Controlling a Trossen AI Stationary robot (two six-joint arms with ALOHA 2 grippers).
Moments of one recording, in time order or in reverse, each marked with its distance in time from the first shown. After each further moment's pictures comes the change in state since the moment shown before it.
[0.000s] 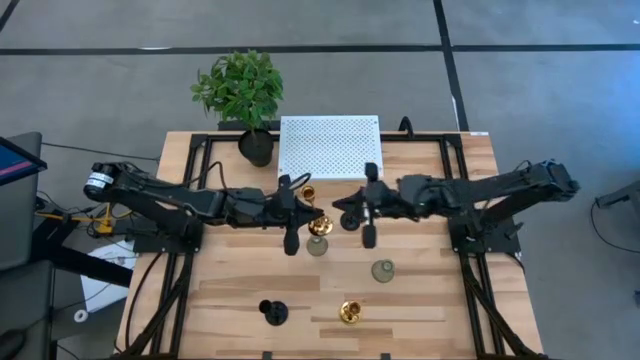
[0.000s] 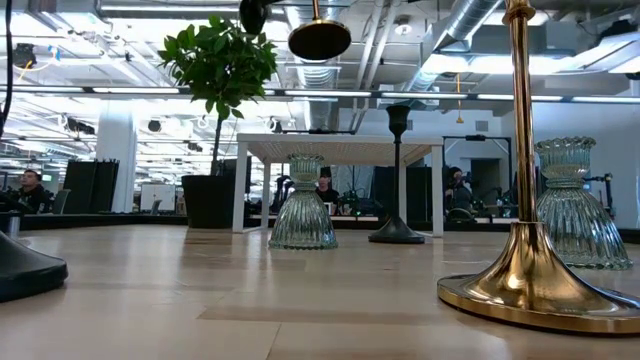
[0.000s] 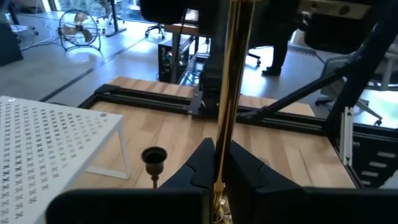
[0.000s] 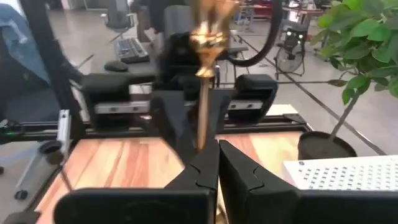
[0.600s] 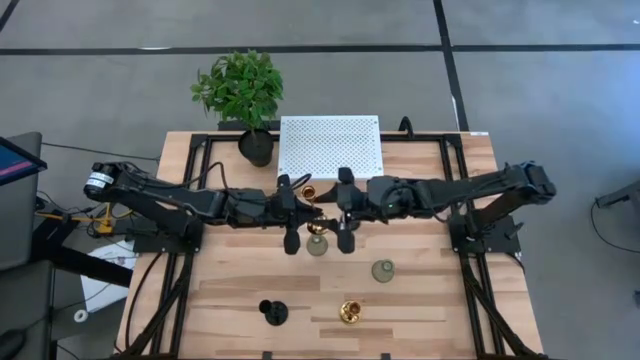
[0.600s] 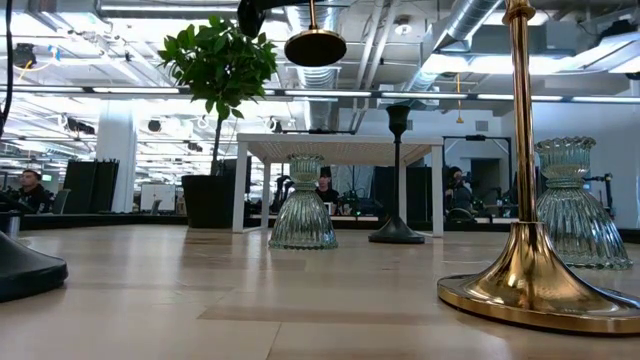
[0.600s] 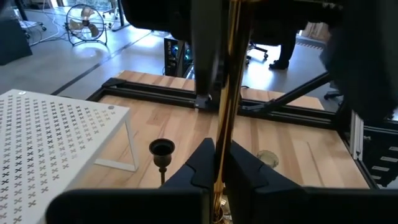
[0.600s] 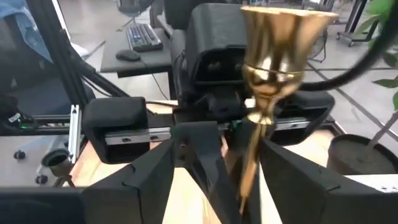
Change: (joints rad) left arm -0.005 0.000 0.000 -0.029 -0.024 0.001; right arm -0.011 0.212 0.223 -0.078 -0.079 0.020
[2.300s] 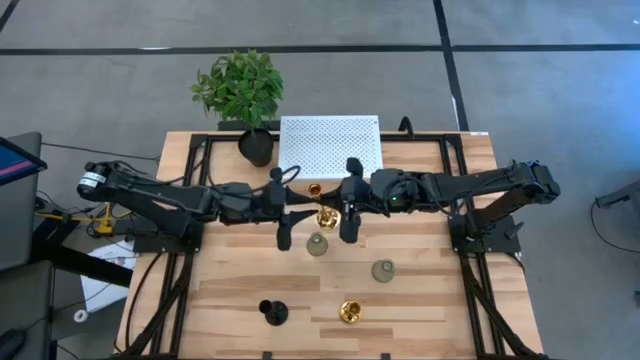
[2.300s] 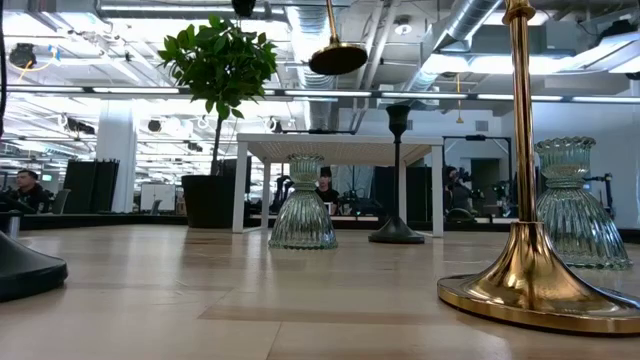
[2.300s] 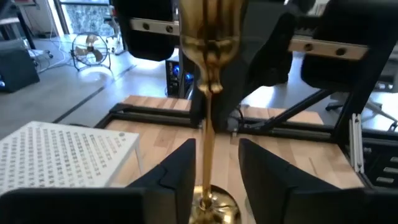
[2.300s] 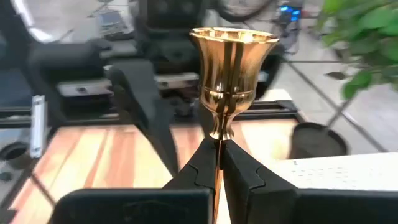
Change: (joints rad) left arm 0.000 -0.077 -0.002 0.019 -0.011 0.077; right arm -0.033 -0.043 0.015 -0.107 0.079 -0.029
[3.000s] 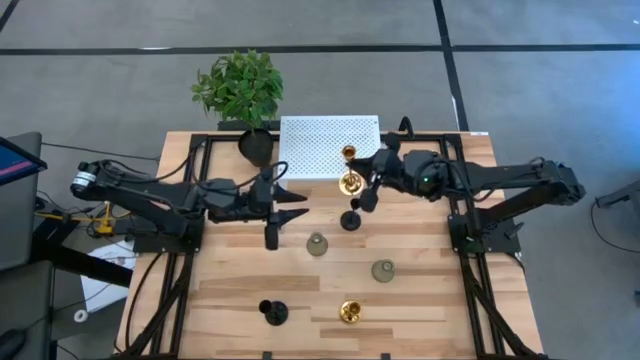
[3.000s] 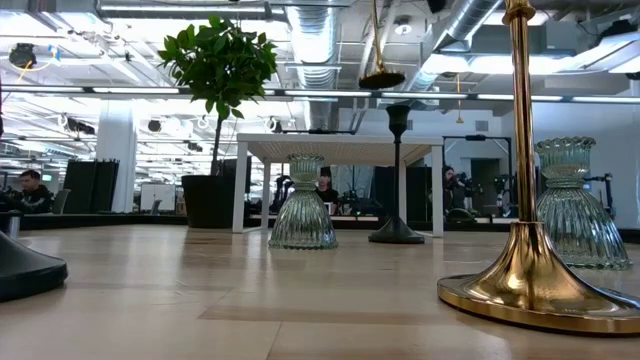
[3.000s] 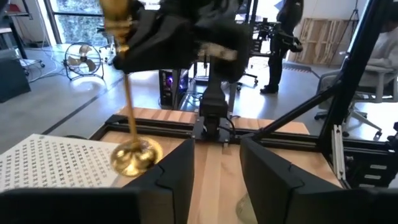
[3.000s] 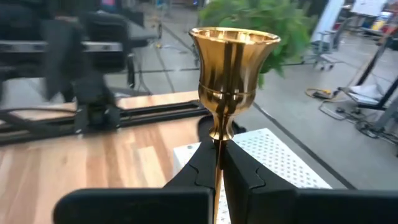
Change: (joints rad) left arm -0.019 -0.091 -0.001 -0.052 0.014 0.002; right arm -0.100 -0.238 -0.189 0.019 0.218 -0.042
